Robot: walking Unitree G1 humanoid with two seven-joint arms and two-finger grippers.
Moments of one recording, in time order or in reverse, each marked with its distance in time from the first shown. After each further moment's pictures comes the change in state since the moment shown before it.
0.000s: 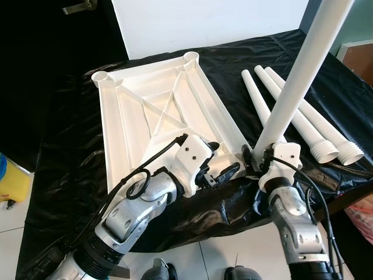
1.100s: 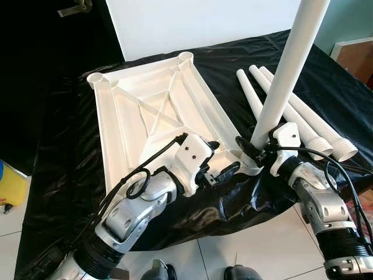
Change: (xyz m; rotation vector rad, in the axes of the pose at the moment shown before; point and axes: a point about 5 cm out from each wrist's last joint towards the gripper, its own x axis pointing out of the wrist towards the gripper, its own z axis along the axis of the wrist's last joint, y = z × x) left arm 0.000 0.001 0.001 0.001 -0.004 0.004; right arm 0.026 -0.018 0.013 -0.183 -0.034 0.485
